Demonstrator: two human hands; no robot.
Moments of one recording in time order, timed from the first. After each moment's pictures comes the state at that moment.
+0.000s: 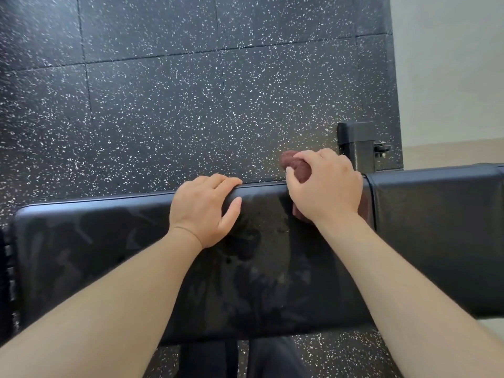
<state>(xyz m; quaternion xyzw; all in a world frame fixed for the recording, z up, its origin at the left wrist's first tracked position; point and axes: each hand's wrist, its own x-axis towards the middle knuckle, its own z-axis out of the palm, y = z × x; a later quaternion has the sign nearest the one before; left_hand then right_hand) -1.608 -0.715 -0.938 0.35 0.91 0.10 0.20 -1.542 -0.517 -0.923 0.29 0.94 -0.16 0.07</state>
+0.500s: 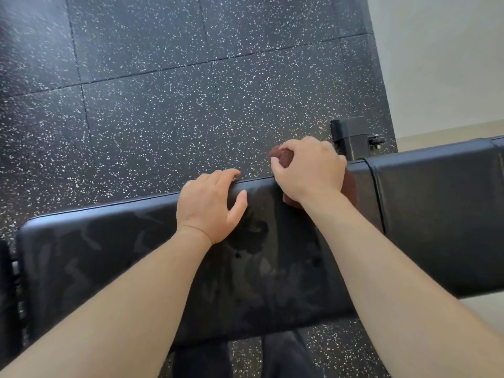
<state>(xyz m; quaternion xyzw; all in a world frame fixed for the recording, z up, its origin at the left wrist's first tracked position) -1.605 -0.716 -0.941 0.34 0.92 0.10 0.17 -1.559 -0.539 -0.920 0.32 0.93 -0.15 0.10</state>
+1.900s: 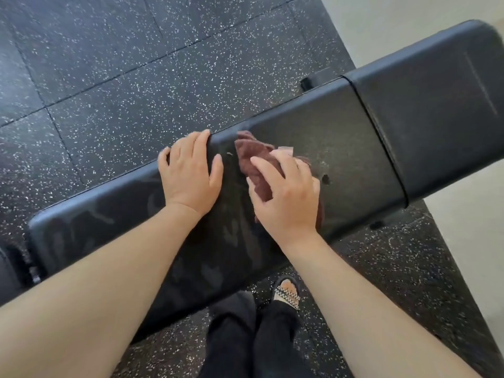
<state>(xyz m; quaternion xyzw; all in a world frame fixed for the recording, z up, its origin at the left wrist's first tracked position) -1.592 -0.772 -0.949 0.37 0.92 0.11 0.08 -1.450 -0.689 -0.928 0.37 0.90 -0.17 -0.13</state>
